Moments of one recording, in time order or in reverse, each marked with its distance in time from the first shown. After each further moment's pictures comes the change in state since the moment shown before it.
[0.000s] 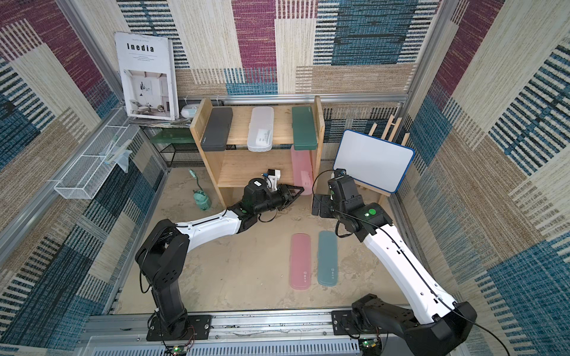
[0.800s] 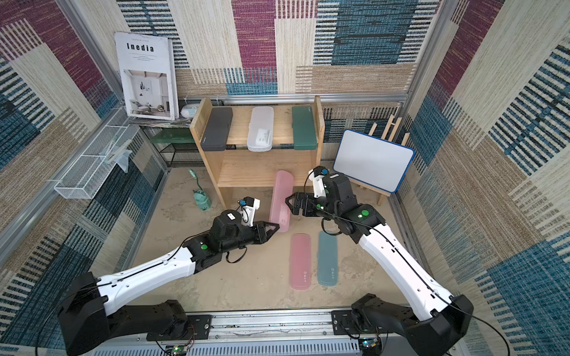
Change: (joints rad) left arm -0.135 -0.669 -0.474 -0.449 -0.214 0.399; right arm 0.095 0.054 -0.012 0.261 -0.443 0.113
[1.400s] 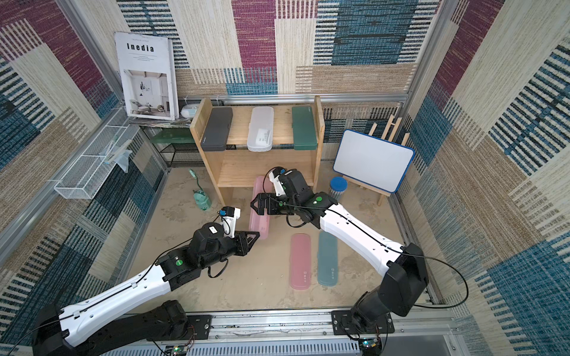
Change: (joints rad) left arm -0.007 -0.224 -0.085 -0.195 -0.158 0.067; right arm 0.190 0.319 0.153 0.100 -0.005 0.076
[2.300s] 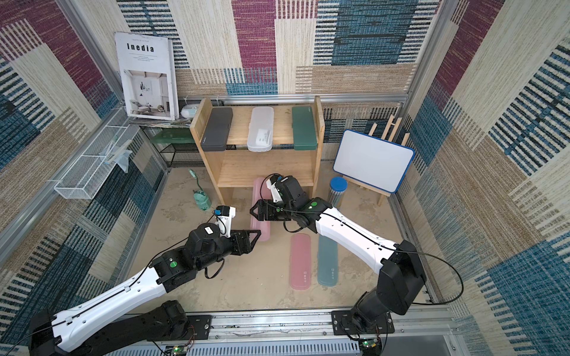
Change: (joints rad) left arm 0.000 -0.041 0.031 -0.079 -0.093 0.015; right arm 0.016 -0.016 -0.081 0.039 0.005 0.029
